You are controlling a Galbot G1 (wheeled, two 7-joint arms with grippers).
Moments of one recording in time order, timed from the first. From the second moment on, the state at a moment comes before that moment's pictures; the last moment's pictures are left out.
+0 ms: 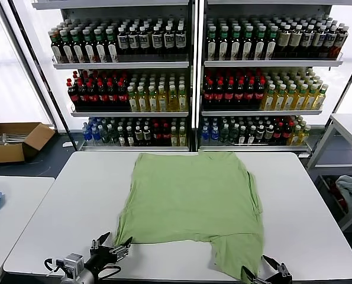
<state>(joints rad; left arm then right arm) 1.60 -1.20 -0.54 -2.06 -0.36 0.50 0.08 -1.93 1.12 0.74 2.18 0.32 -0.32 -0.29</state>
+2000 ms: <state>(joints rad) 1.59 -1.22 -0.58 -2.21 -0.41 0.45 0.04 -1.72 1.16 0.73 2.15 0.71 -0.16 -0.33</state>
